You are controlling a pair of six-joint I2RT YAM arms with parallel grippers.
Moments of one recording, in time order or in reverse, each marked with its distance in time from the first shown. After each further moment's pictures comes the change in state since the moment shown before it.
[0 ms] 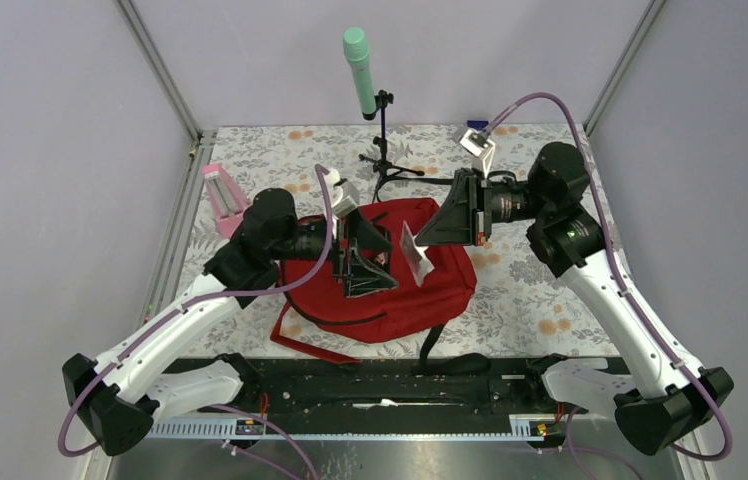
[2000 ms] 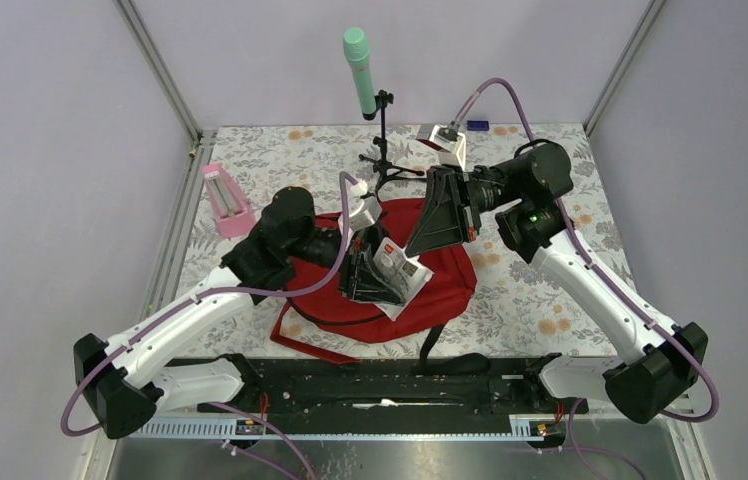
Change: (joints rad) left arm -0.094 0.071 0.047 0.089 0.229 -0.057; right arm 0.125 0.165 0.033 0.610 -0.212 0.472
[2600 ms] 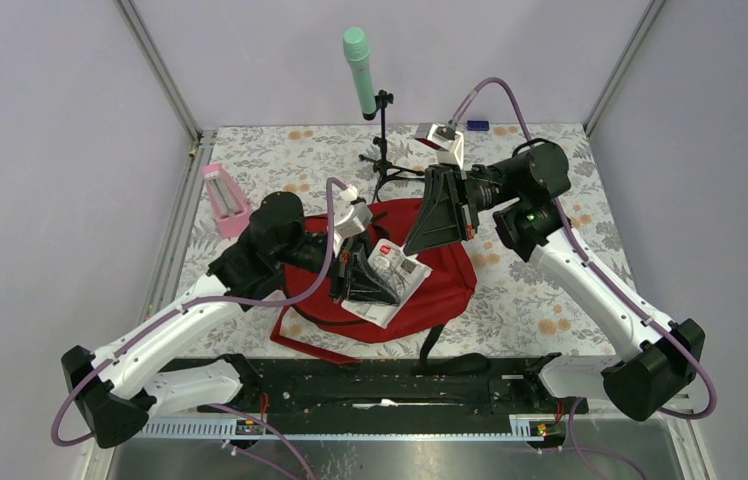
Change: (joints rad) left arm -0.005 -0.062 -0.001 -0.063 -0.014 0.024; right arm 0.000 0.017 -0.001 0.027 0.000 0.024
